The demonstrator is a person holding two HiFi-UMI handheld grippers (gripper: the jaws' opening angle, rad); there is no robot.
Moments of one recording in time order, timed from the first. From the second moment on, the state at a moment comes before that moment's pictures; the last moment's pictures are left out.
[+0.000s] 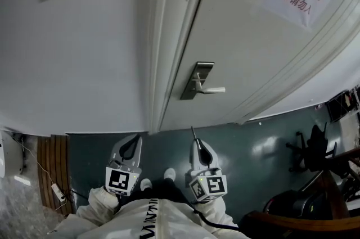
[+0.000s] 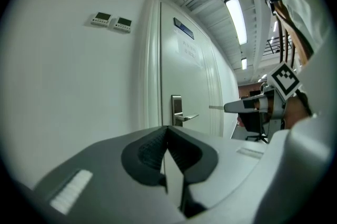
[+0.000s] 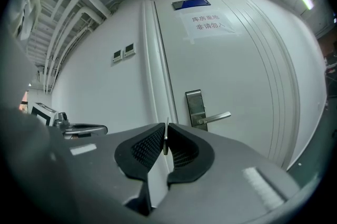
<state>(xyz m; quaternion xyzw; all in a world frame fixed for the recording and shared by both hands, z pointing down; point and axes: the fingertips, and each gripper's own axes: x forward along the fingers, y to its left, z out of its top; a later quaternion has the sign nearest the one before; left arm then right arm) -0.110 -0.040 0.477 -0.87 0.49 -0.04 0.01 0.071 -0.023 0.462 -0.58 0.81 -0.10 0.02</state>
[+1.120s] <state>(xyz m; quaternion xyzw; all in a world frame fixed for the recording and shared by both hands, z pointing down) -0.094 -0.042 0.463 -0.86 0.51 -0.03 0.02 0.094 -0.023 0.464 -0.58 0.81 -0.09 0.01</state>
